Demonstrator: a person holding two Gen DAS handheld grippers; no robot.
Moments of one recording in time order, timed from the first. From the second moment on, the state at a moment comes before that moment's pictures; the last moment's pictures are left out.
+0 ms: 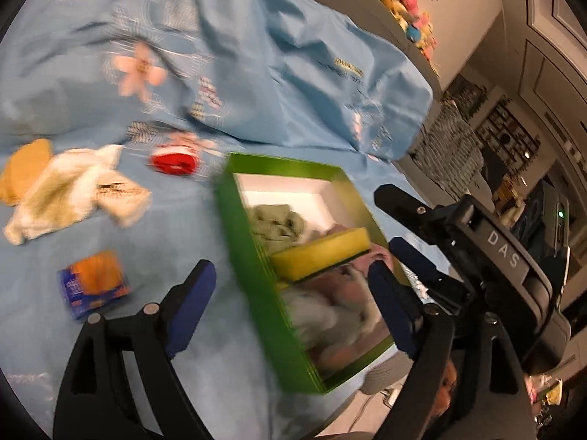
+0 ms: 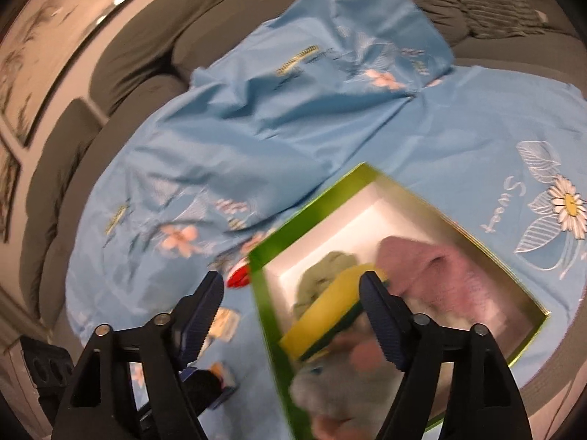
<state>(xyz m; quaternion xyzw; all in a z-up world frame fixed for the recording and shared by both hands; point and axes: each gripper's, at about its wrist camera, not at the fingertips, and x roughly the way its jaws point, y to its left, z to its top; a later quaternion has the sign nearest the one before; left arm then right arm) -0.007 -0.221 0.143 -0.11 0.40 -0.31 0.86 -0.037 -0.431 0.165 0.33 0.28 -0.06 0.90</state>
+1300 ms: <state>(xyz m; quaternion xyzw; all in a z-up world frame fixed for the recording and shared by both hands) -0.037 0.057 0.056 -0.21 0.44 -0.03 0.87 0.045 -0.148 0.047 0.03 0.53 0.08 0.85</state>
